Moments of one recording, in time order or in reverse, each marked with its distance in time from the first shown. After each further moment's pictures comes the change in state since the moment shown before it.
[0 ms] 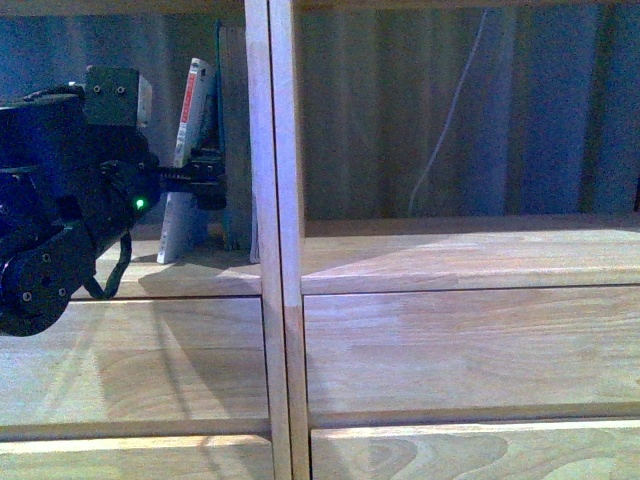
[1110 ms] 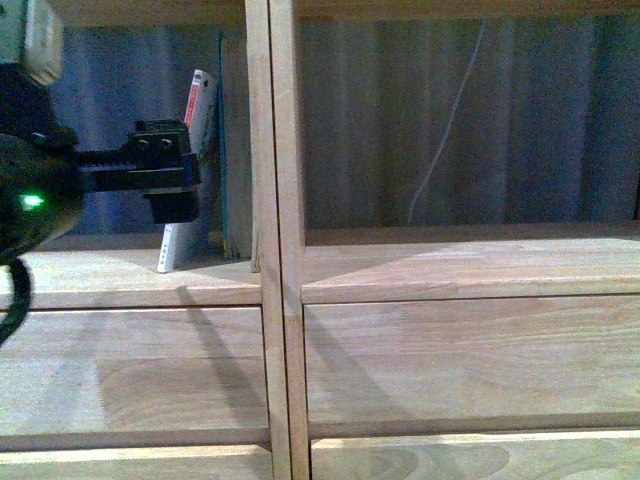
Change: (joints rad) left arm -0.162 -0.580 -0.619 -0.093 -0.243 -0.069; right arm 0.000 0.000 0.000 0.000 0.000 0.000
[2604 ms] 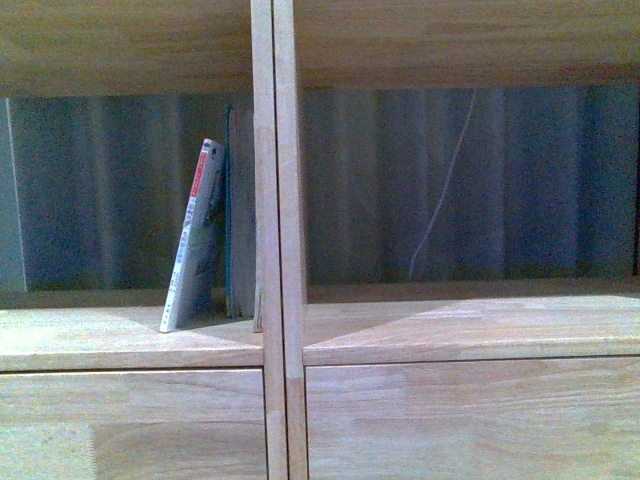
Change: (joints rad) left arm 0.311 -1.530 -0.812 -0.912 0.257 -0.031; right arm 0.000 0.000 0.000 0.000 0.000 0.000
